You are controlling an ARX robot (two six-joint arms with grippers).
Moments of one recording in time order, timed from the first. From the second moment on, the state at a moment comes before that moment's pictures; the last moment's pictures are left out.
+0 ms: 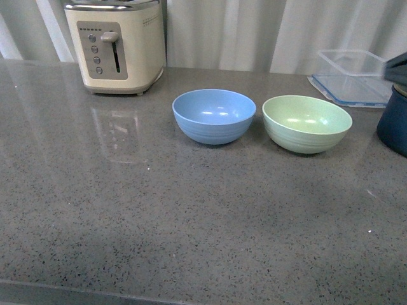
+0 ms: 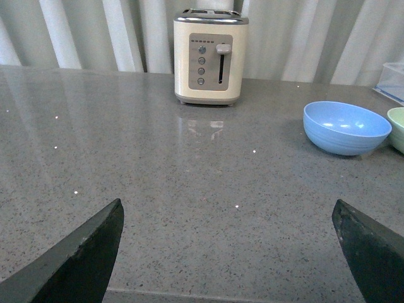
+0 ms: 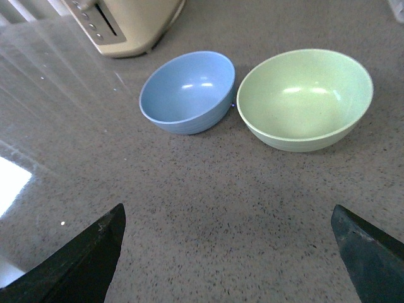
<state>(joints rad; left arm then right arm) 0.00 0.00 0.02 0.00 0.00 -0.01 0.24 1.07 0.60 0.08 -0.18 0.26</state>
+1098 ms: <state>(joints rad) 0.00 0.00 0.02 0.00 0.00 -0.01 0.14 1.92 1.34 -0.13 0.15 0.28</state>
